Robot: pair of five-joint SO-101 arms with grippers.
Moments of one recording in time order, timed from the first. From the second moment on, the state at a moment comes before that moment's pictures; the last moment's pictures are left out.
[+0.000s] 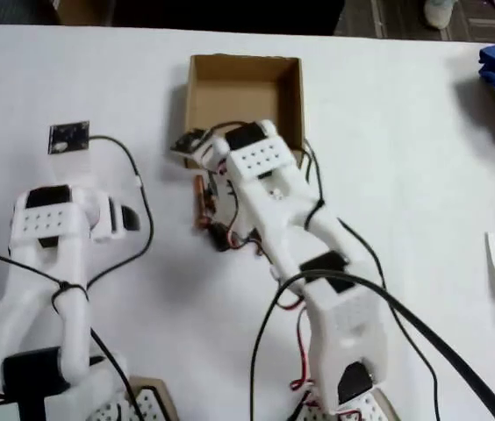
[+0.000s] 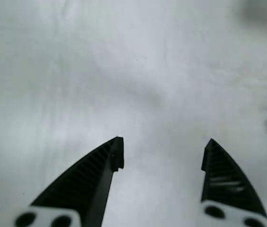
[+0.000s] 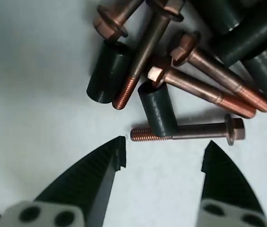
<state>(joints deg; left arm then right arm) -17.9 -16.5 40.3 60.3 0.4 -30.2 30.3 -16.3 93.1 28.8</state>
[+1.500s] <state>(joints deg) -17.8 -16.5 40.7 60.3 -7.2 -31.3 31.5 -7.2 86.9 40.3</state>
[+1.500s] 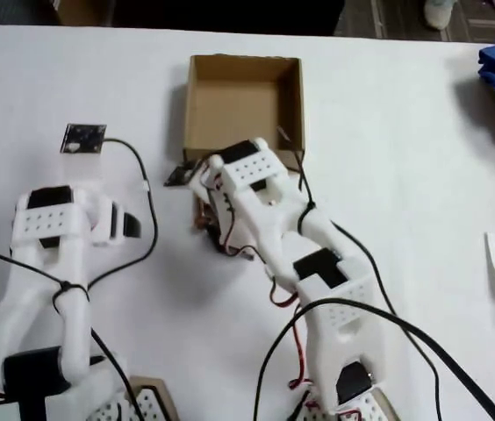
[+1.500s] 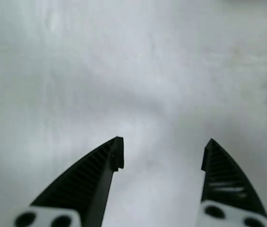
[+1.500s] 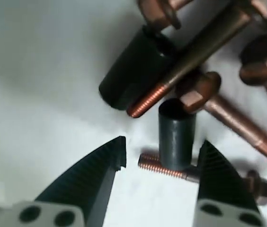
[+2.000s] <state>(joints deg) -17.8 -16.5 40.7 60.3 -7.2 -31.1 32.2 -5.8 80.3 40.3</state>
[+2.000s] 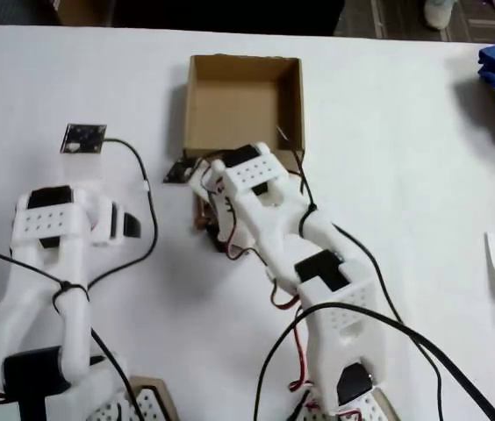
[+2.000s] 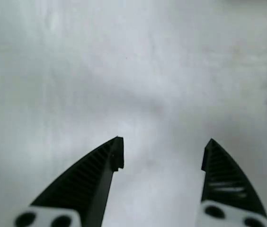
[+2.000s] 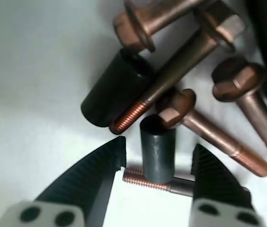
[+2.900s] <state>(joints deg) -12.6 -16.5 40.7 60.0 -9.6 -23.3 -11.5 28.0 69.7 29.6</state>
